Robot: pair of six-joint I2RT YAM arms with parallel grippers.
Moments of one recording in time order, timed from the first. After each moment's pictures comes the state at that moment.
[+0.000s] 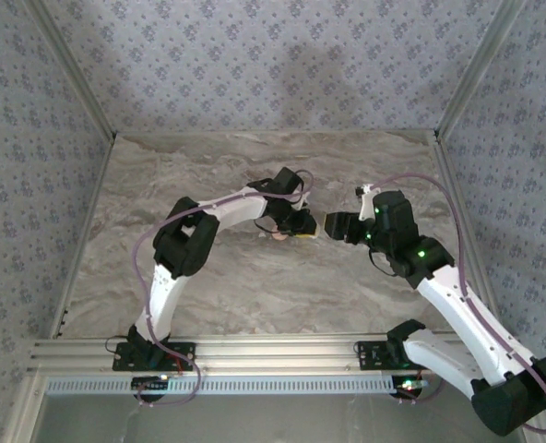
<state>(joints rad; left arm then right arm) -0.73 2.23 1.67 -0.55 0.58 -0.57 0.46 0.90 0.86 -0.53 -0.15 0.43</state>
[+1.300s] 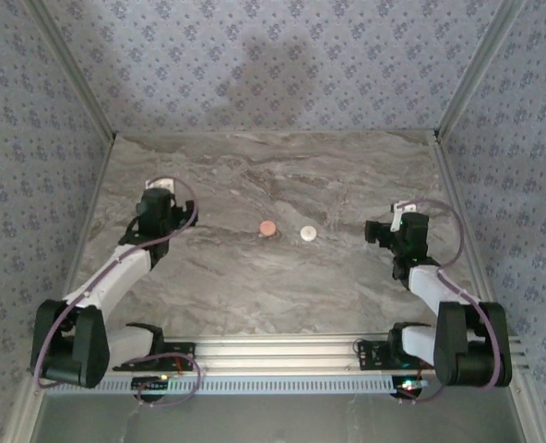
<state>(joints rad) -0.19 1.20 0.62 -0.03 -0.29 -0.14 -0.02 1.20 0.36 0.29 0.02 0.01</state>
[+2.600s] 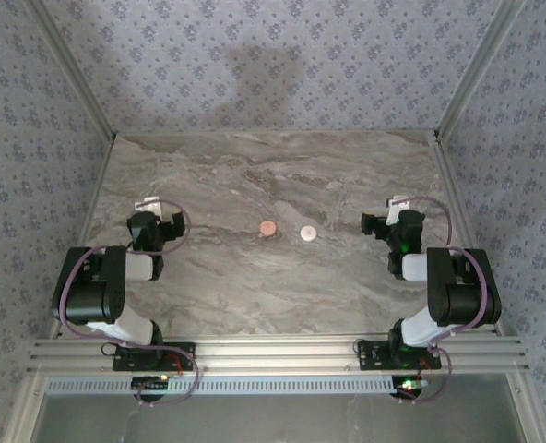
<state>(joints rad) 0.00 1.55 0.38 0.73 -0.15 -0.05 -0.05 1.52 0.37 0.71 -0.04 -0.03</state>
